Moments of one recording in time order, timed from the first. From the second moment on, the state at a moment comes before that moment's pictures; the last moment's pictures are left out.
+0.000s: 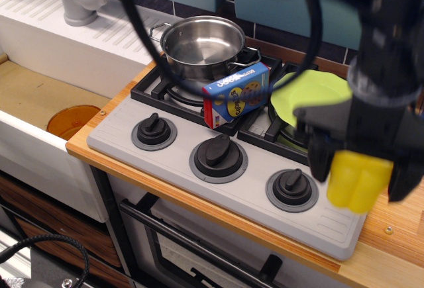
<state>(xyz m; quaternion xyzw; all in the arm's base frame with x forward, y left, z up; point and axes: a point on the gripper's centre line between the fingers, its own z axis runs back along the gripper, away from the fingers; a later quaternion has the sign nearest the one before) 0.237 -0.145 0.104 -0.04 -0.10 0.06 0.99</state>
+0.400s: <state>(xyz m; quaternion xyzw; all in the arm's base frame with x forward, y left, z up) 0.262 -0.128 0.145 -0.04 -0.09 0.04 0.99</state>
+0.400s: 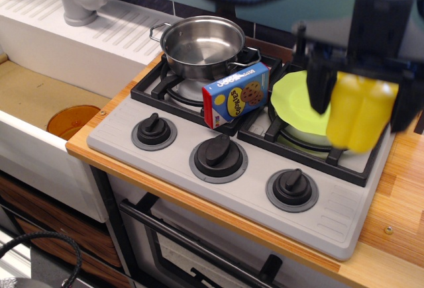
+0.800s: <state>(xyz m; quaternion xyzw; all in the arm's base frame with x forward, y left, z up) 0.302 -0.114 0.135 -0.05 -0.10 0.02 0.99</state>
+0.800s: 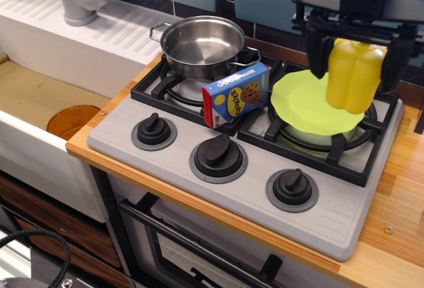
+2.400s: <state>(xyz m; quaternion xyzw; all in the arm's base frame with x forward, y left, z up) 0.351 -0.090 0.100 -0.05 -0.08 -0.01 1.00</state>
